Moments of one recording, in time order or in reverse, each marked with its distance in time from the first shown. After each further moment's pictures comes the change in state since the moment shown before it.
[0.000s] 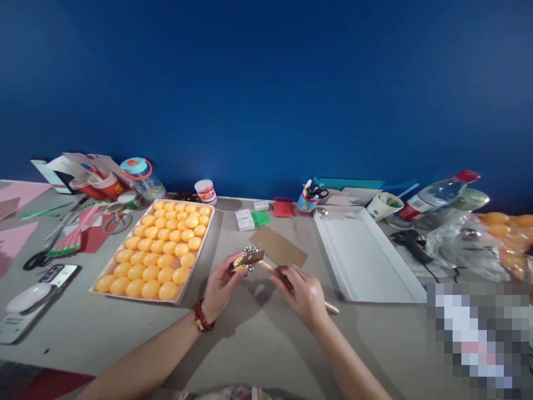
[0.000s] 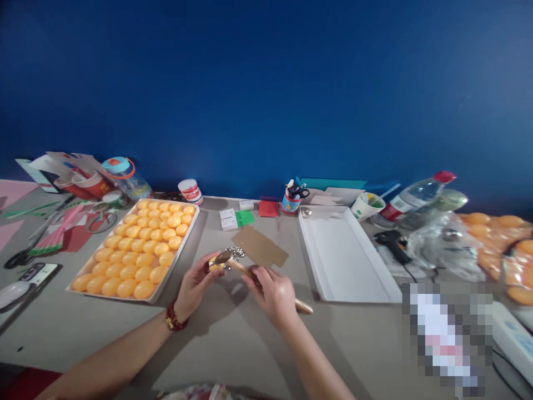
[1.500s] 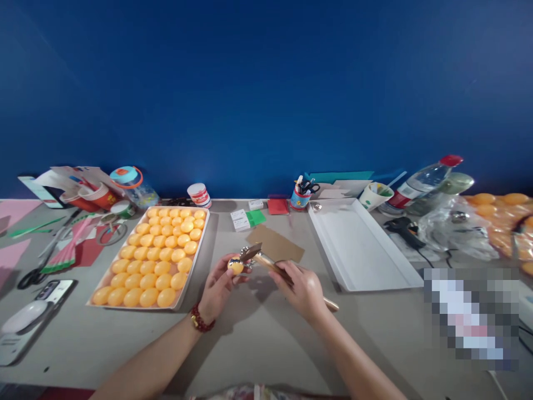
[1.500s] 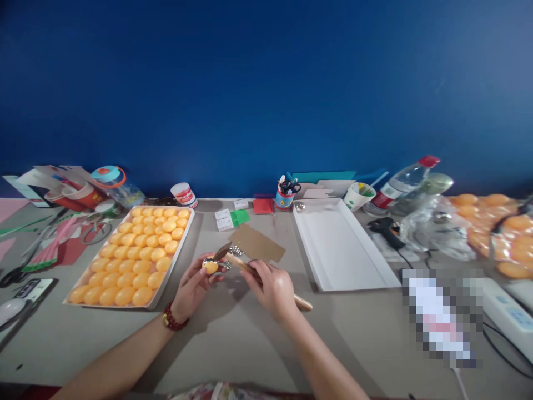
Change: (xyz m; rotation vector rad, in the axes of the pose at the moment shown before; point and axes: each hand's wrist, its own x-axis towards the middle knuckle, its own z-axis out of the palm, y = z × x) left_hand -0.001 0.004 -0.004 -0.396 -0.147 -0.207; right_hand 0.001 -0.003 -0.004 0.013 -0.004 0.090
